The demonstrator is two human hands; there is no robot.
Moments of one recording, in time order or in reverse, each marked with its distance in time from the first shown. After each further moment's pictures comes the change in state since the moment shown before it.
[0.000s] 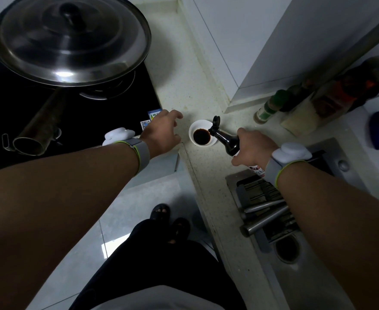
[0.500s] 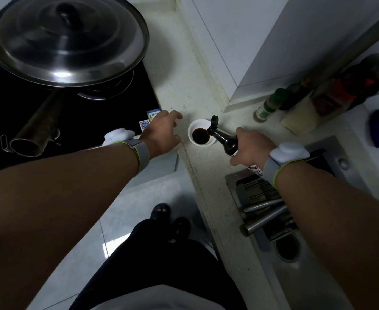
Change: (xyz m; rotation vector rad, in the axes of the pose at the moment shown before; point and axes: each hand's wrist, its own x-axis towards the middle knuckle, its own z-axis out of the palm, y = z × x) left_hand 0.002 -0.001 0.005 0.014 -0.002 0.005; right_hand 0.003 -0.001 0.003 -0.003 0.000 0.002
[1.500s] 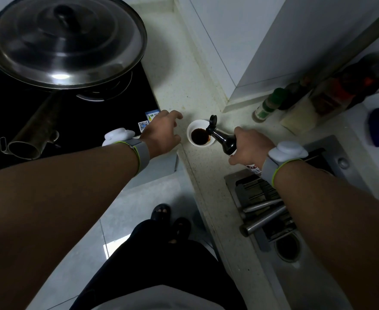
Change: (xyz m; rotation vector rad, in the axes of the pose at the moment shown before) left_hand 0.004 0.002 0.000 -0.007 -0.009 0.006; right_hand 0.002 0.000 0.000 0.001 0.008 -0.003
